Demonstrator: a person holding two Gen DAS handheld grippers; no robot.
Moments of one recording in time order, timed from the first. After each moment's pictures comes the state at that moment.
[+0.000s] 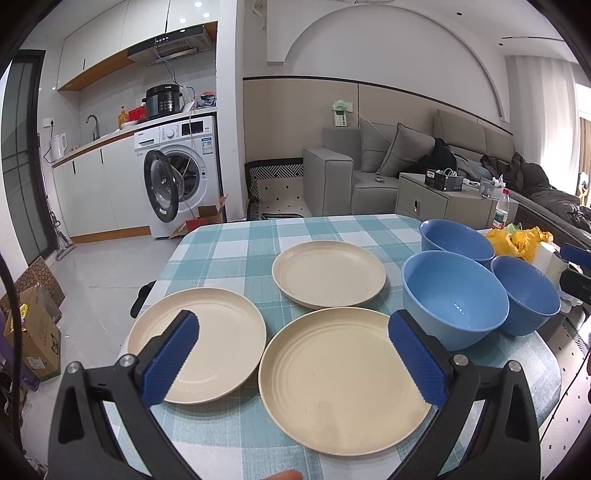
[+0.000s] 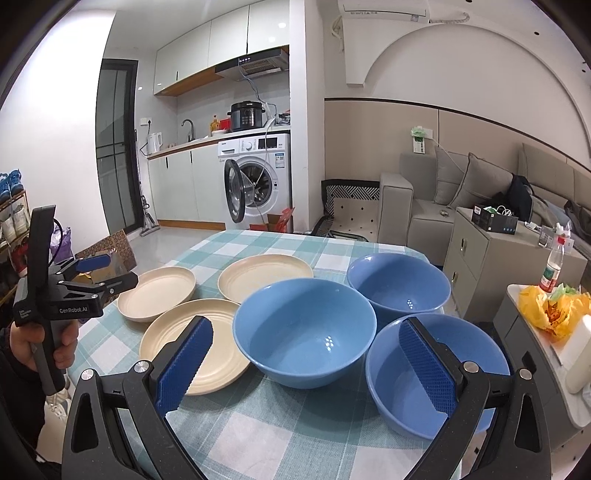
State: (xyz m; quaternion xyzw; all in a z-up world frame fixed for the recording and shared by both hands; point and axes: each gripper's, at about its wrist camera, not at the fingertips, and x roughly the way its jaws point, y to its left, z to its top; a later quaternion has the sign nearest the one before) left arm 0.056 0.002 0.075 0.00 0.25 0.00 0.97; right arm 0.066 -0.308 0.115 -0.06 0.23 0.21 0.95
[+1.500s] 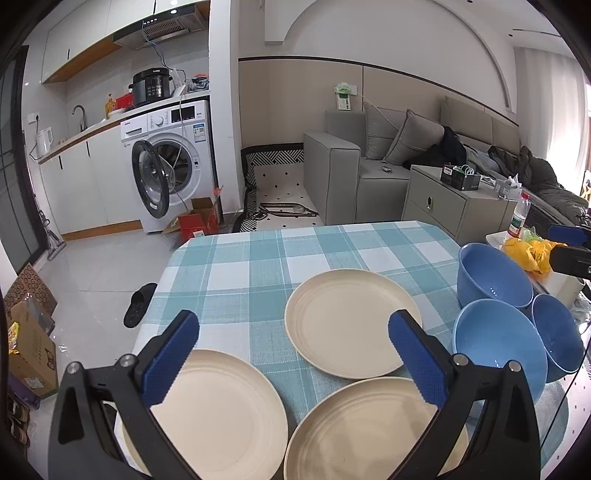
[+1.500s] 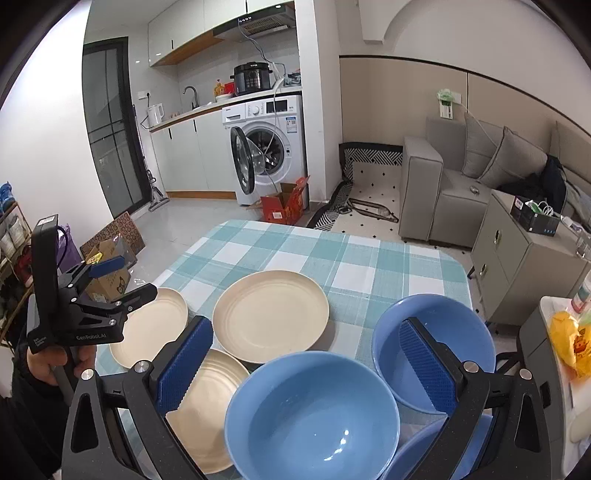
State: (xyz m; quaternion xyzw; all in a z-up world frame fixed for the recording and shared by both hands) left arm 0.181 0.031 0.097 -0.01 0.29 -0.01 0.96; right arm 0.241 -0.235 0.164 -0.06 0.33 0.24 0.91
